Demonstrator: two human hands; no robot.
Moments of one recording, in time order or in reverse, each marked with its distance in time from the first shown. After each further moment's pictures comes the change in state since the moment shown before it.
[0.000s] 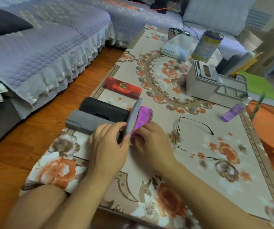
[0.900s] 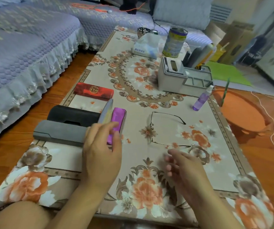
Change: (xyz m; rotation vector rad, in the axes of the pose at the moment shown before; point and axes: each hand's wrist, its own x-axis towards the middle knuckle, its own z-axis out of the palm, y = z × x) left_hand -0.017 0.065 0.009 -0.199 0.103 0.103; right_hand -0.104 0.023 -0.106 1.165 0.271 1.317
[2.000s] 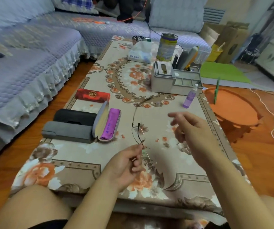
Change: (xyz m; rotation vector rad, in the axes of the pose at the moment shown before) left_hand -0.042 0.038 0.032 -1.203 -0.623 -1.248; right_hand -0.027 -0.078 -0.032 -0.334 -0.136 -0.566
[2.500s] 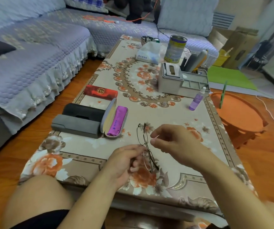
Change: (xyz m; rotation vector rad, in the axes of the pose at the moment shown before) left_hand -0.011 0.006 -0.017 0.246 0.079 0.140; right_hand -0.018 -0.016 0.031 -0.561 -0.415 -0.067
